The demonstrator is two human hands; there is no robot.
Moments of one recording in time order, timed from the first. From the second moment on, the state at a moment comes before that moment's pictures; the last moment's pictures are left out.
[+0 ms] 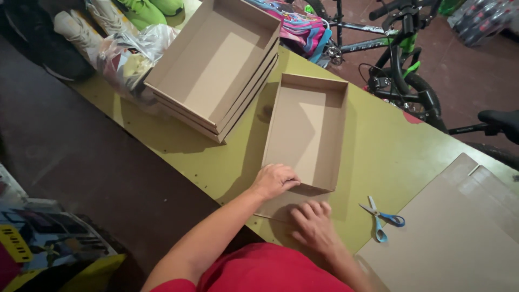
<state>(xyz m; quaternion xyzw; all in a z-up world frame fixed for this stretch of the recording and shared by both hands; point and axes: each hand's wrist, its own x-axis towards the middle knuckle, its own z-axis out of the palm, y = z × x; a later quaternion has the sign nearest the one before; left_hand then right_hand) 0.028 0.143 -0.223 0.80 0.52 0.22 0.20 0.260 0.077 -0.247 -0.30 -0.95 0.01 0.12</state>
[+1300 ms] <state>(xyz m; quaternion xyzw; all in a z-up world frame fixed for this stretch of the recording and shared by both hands) 0.027 0.226 -0.149 0.67 0.53 -0.09 0.52 0.236 0.194 -0.233 -0.36 -0.90 -0.12 0.22</state>
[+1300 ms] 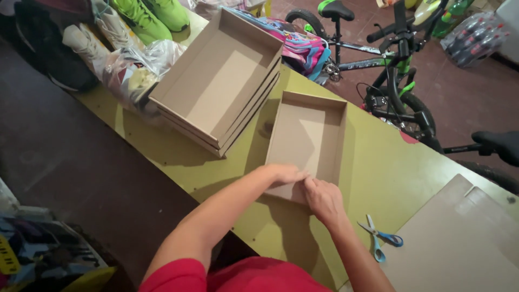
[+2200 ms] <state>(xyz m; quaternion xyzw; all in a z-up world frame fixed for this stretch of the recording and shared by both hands) 0.040 0.123 -0.268 0.81 0.54 0.15 -0.15 0.223 0.138 -0.246 -0.42 -0.86 -0.19 0.20</state>
